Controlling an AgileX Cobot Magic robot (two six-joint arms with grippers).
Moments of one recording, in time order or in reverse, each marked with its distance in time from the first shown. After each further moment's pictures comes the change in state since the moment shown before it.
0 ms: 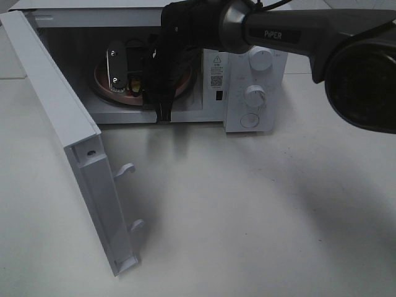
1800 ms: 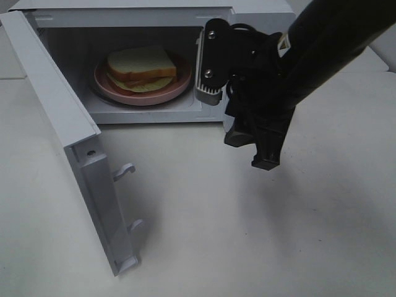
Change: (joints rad) left arm 0.000 0.000 0.000 0.000 0.000 0.000; right arm -0.005 -0.897 1.026 0.020 -0.020 0.304
